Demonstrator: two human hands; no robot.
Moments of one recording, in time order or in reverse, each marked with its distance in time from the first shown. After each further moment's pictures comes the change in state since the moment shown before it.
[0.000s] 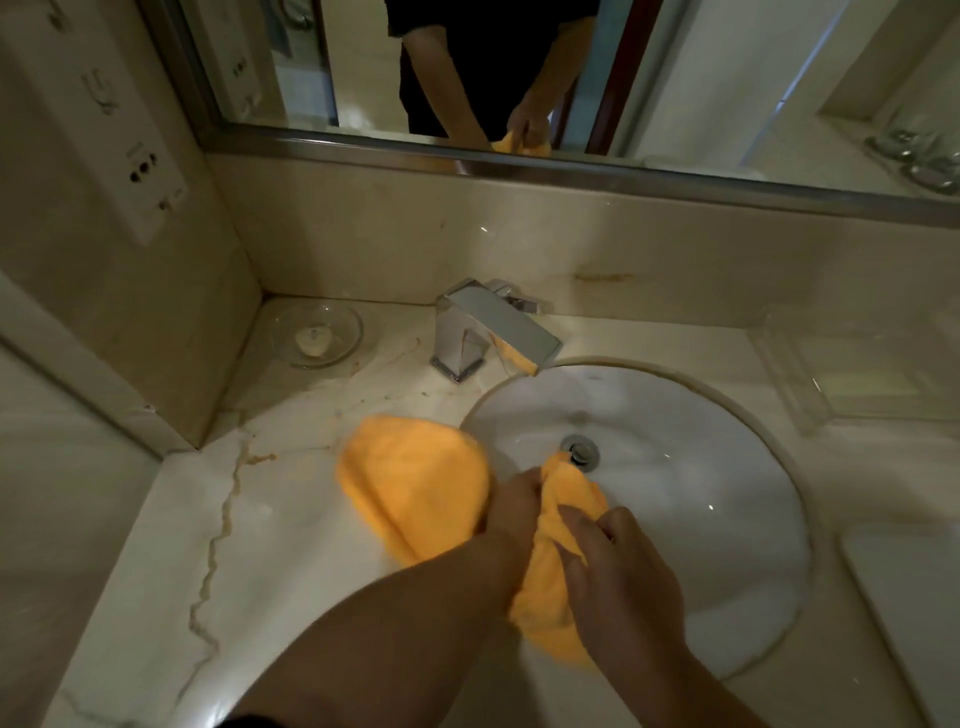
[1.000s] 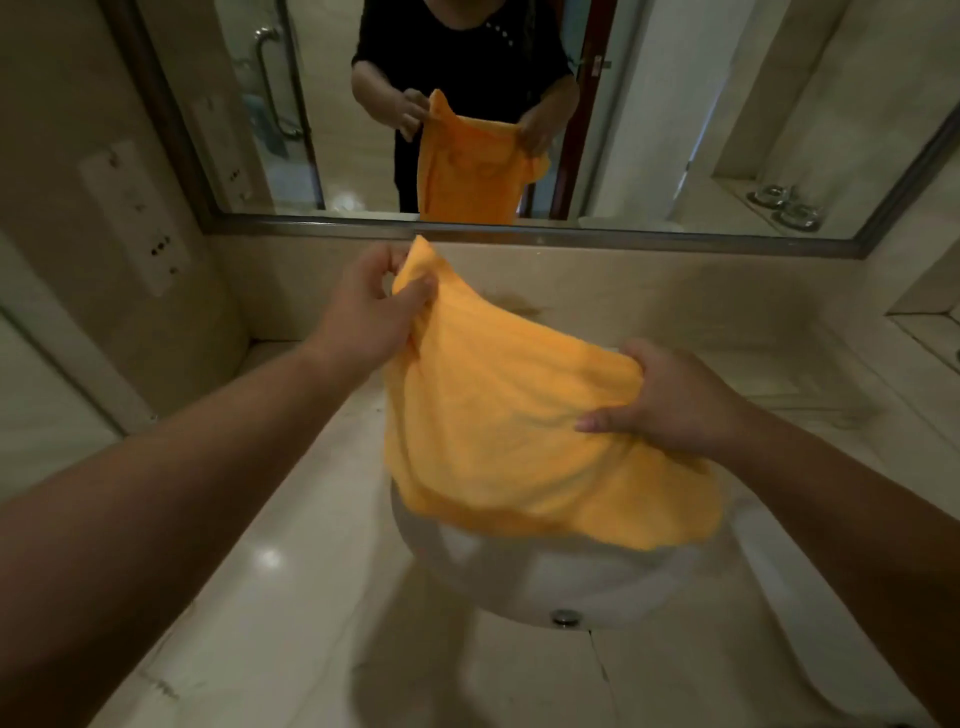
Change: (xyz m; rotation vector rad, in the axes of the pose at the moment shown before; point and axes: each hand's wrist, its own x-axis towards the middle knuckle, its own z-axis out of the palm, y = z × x) left_hand -0.098 0.171 -0.104 -0.116 0.452 0.545; right_hand 0.067 0.074 -0.194 0.342 -0.269 0.040
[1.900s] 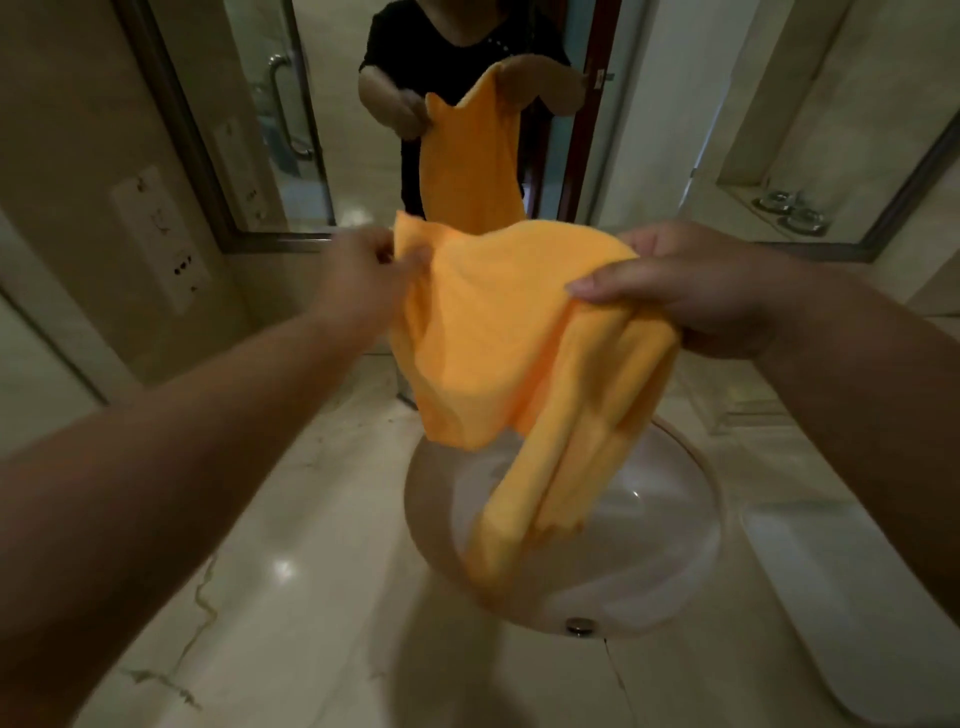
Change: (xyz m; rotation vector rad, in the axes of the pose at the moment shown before) left_hand 0.023 0.023 -0.009 0.198 0.082 0.012; right_hand 0.008 -0.069 -0.063 0.595 -0.346 -0.133
